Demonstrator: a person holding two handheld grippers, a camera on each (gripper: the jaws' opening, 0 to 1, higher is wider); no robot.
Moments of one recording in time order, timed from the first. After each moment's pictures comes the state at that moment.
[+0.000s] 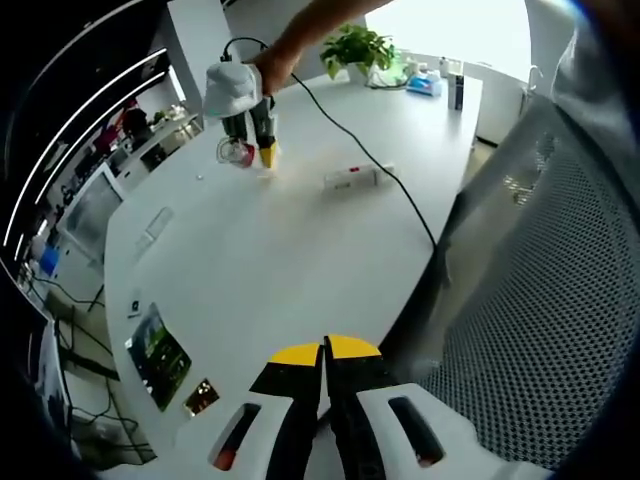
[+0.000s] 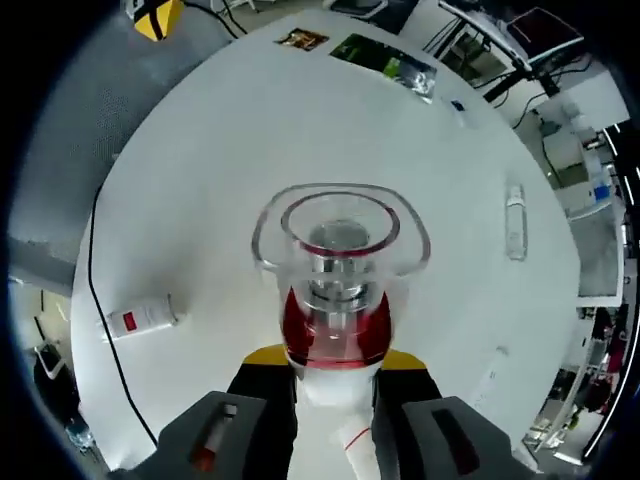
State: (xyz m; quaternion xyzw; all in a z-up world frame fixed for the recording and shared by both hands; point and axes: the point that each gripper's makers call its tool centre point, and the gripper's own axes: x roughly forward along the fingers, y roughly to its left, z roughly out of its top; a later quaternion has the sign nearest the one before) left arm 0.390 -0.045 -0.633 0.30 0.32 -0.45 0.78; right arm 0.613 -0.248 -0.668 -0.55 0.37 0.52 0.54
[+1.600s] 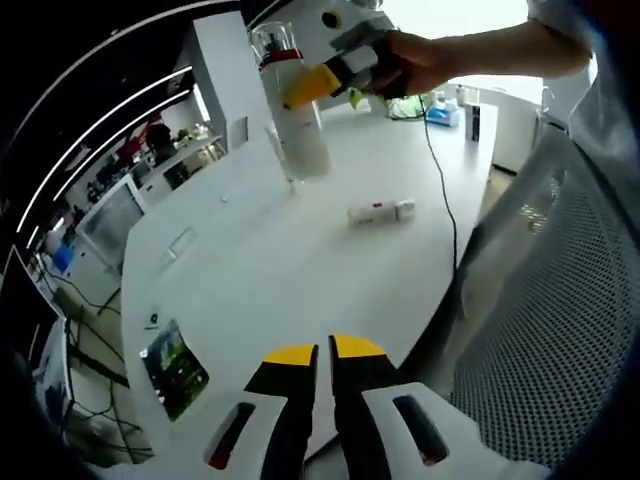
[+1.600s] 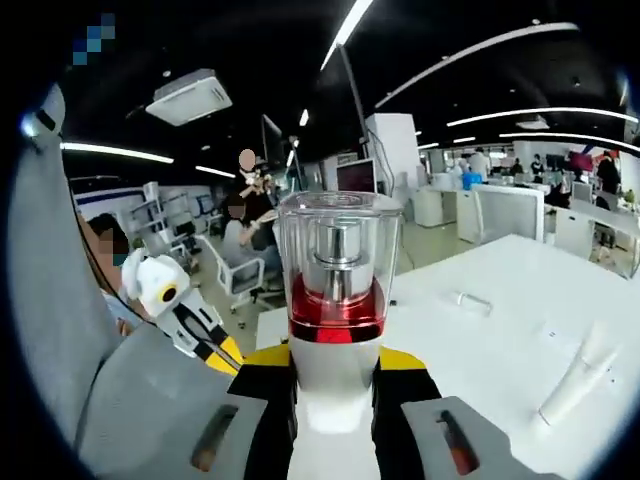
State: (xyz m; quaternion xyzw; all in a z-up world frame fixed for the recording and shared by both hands) left arm 0.404 -0.051 -0.605 0.26 0.26 -0.43 0.82; right arm 0.466 -0.157 -0.500 0.00 0.18 0.51 0.84
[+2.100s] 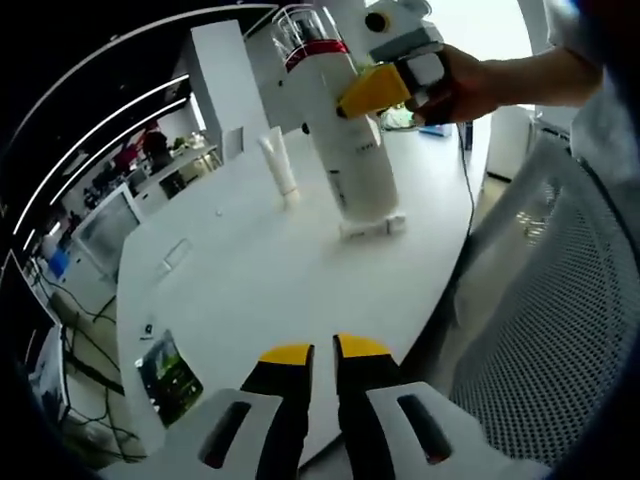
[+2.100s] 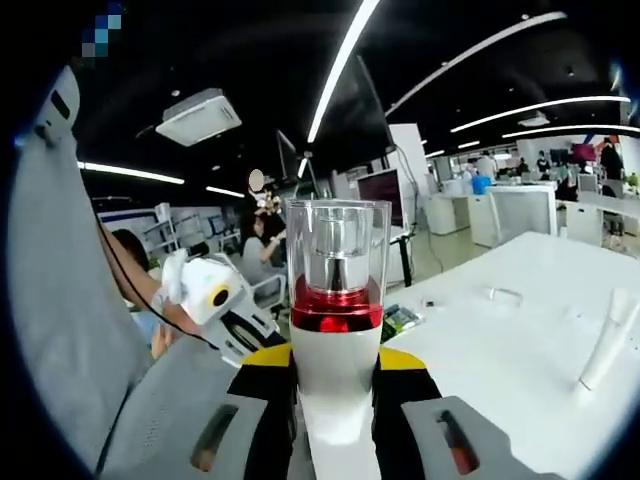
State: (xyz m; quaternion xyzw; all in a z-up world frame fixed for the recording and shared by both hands) left arm 0.397 -0.062 -0.596 0.25 0.24 -0.45 0.82; right arm 0.409 -0.134 -0.493 0.04 0.17 0.53 0.83
